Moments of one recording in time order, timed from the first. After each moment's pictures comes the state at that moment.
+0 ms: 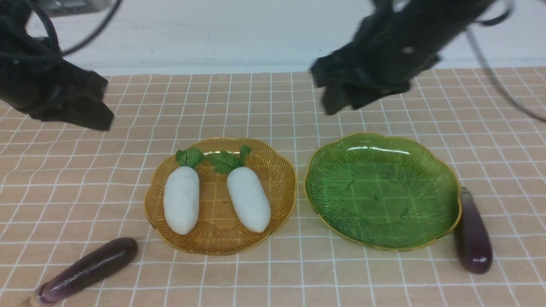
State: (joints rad) right arm 0.54 1.48 -1.56 0.04 1.25 0.12; left arm 0.00 1.42 -1.32 -0.36 1.23 0.42
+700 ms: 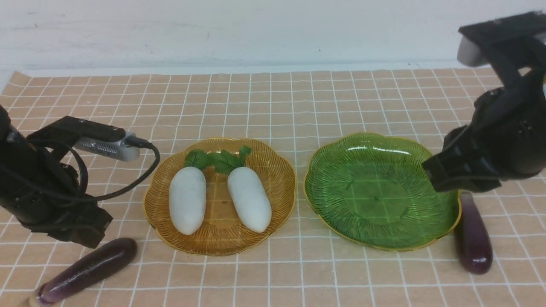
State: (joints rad) right arm 0.54 1.30 -1.28 0.04 1.26 0.12; left arm 0.00 1.58 -1.05 -0.09 1.02 0.45
